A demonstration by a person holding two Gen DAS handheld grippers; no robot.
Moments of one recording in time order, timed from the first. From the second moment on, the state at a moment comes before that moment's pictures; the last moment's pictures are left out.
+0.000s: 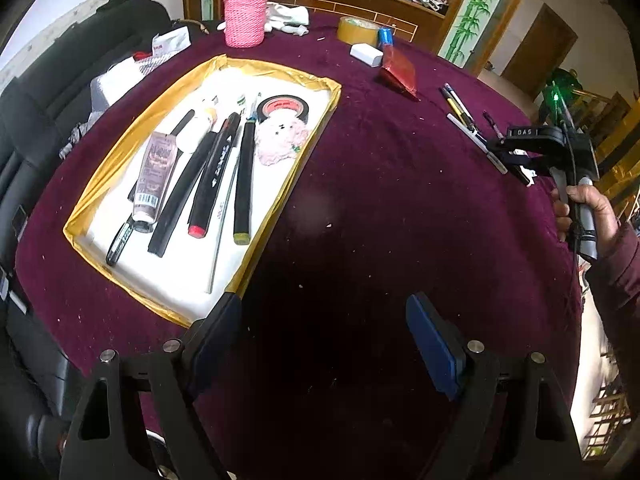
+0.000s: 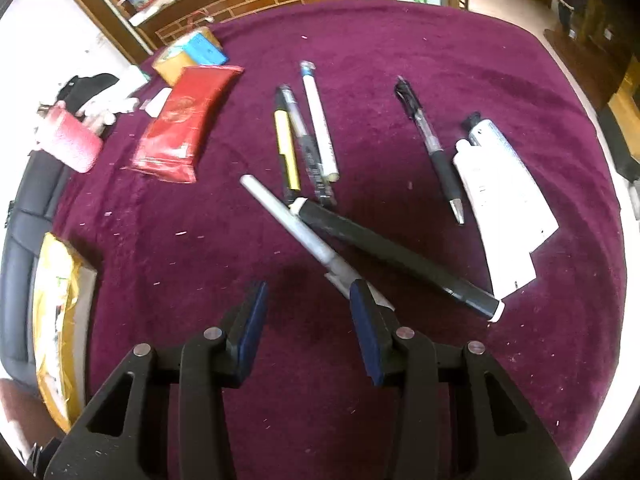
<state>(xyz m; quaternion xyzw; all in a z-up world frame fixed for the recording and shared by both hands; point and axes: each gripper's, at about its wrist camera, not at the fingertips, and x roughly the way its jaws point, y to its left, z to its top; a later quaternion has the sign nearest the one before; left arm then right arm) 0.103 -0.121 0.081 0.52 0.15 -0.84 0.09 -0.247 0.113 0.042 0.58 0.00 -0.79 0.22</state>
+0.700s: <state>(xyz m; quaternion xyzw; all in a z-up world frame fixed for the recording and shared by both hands) 0.103 -0.129 0.068 0.53 0.17 -0.83 0.07 -0.284 0.134 0.055 0.58 -0.01 -0.78 0.23</state>
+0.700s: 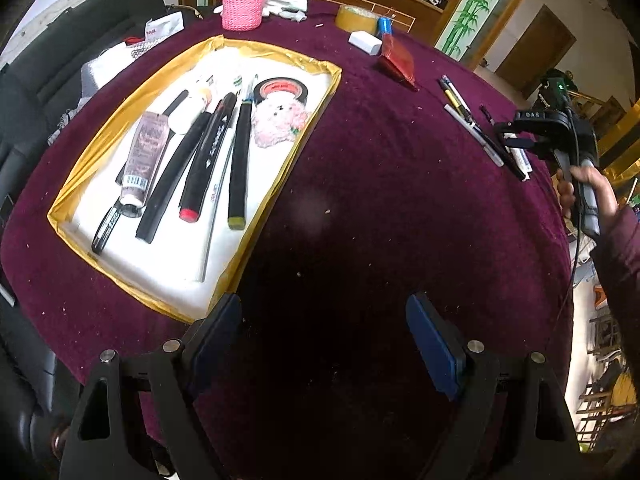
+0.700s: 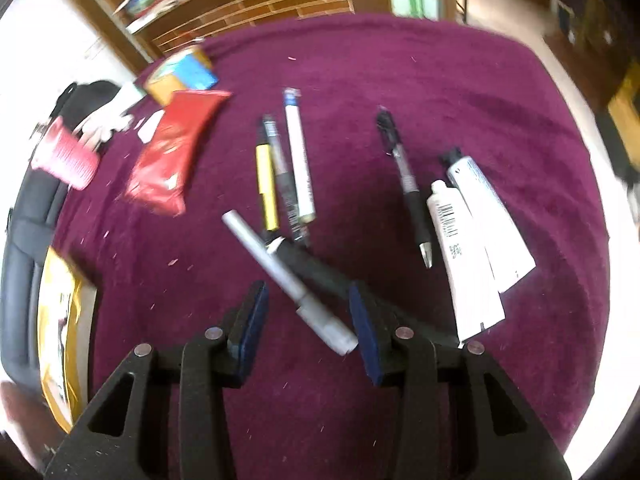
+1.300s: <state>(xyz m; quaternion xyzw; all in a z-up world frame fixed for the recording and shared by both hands) 0.096 -0.133 0.064 0.53 0.20 -0.82 0.05 -0.198 0.099 0.037 0.61 0.03 -0.71 0.35</state>
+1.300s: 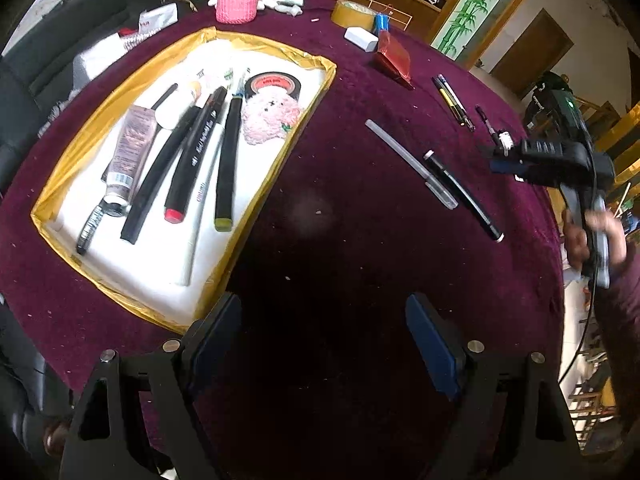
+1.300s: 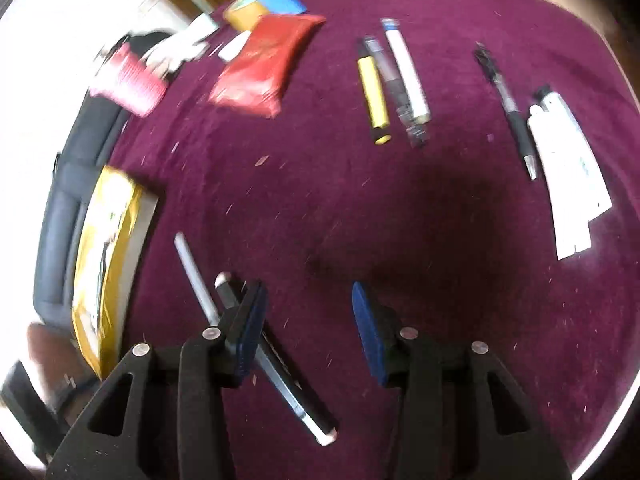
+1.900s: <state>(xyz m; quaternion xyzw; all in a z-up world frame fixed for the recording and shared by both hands) 0.028 -0.117 0.063 0.52 0.27 -0.81 0.01 -0.147 0.068 0.002 0.58 0.10 -0.76 0.29</state>
